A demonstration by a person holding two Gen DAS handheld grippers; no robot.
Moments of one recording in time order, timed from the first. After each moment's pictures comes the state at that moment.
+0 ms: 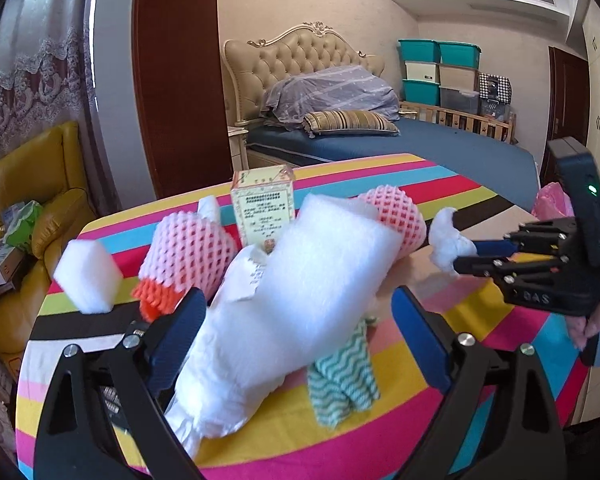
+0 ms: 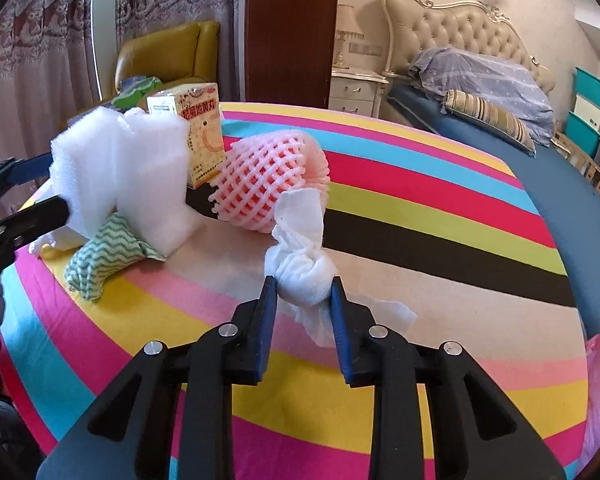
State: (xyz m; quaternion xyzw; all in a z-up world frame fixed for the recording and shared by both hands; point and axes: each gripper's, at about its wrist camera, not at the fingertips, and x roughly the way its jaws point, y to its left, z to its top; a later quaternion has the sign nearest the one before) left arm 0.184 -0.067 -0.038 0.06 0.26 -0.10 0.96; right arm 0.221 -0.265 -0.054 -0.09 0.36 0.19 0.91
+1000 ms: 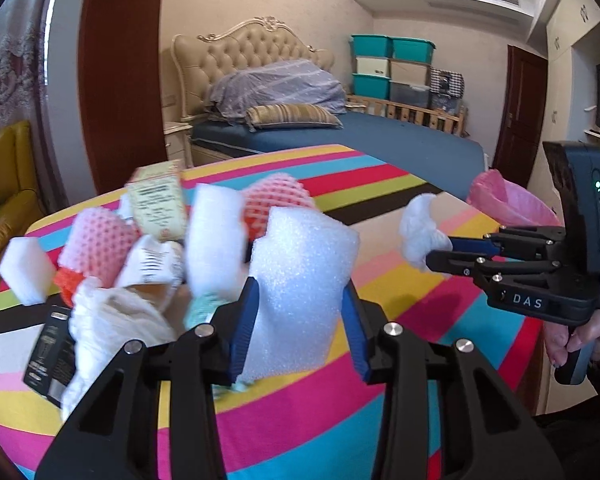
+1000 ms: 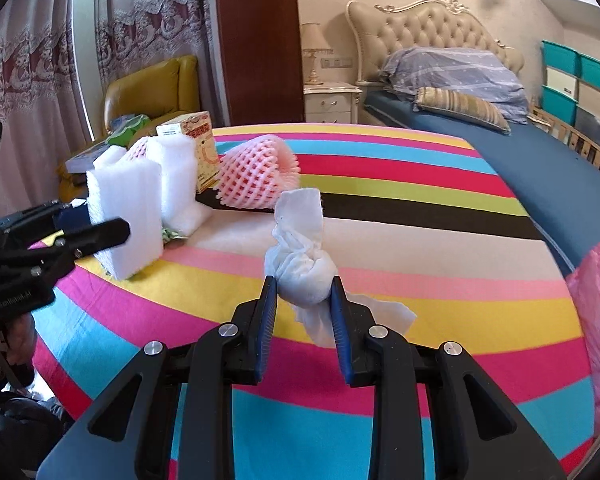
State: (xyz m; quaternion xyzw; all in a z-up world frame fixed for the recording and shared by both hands) left arm 0.156 -0.133 -0.045 0.05 0.28 -0.20 0.94; right arm 0.154 -0.316 -0.045 -0.02 0.33 0.17 0.93
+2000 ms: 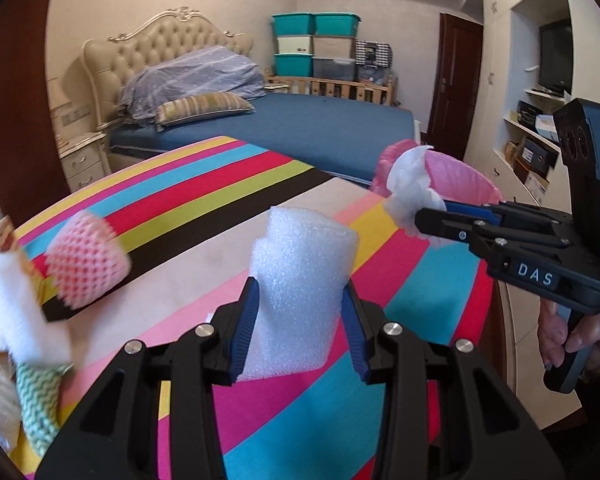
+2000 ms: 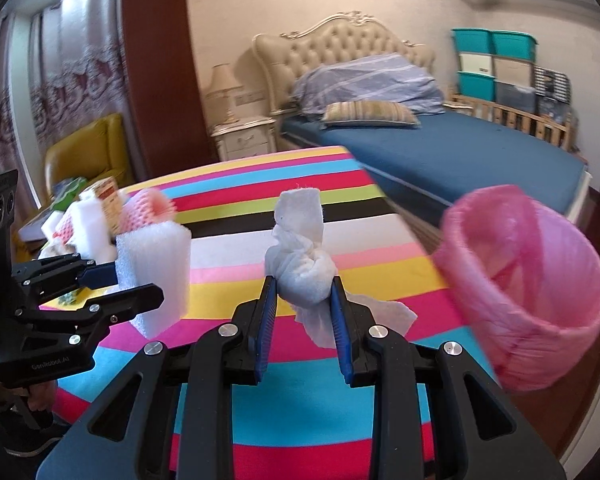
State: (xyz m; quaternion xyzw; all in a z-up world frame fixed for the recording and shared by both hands) left arm 0.170 -0.300 -0.051 0.10 0.30 -0.32 0.89; right arm 0.108 -0.453 -0.032 0.06 0.28 0.04 0.96
